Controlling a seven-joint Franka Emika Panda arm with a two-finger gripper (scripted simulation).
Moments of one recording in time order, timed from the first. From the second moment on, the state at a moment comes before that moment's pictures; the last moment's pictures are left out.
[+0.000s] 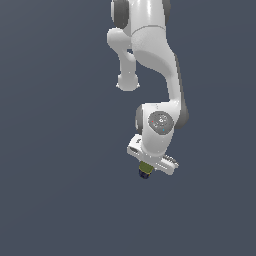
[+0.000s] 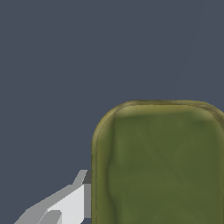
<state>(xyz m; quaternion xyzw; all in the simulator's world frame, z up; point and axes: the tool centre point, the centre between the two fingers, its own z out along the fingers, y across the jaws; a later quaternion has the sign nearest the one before) 0.071 0.089 0.058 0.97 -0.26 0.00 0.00</state>
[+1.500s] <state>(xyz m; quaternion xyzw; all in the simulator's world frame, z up) 0.014 0.020 0.174 0.97 -0.26 0.00 0.00</state>
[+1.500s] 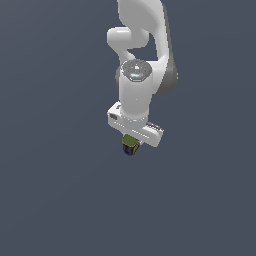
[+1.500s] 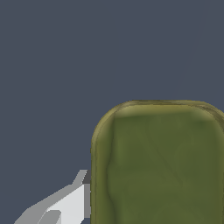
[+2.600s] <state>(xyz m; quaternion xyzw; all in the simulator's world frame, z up) -0.084 -0.107 0.394 0.97 -0.26 0.00 0.00</state>
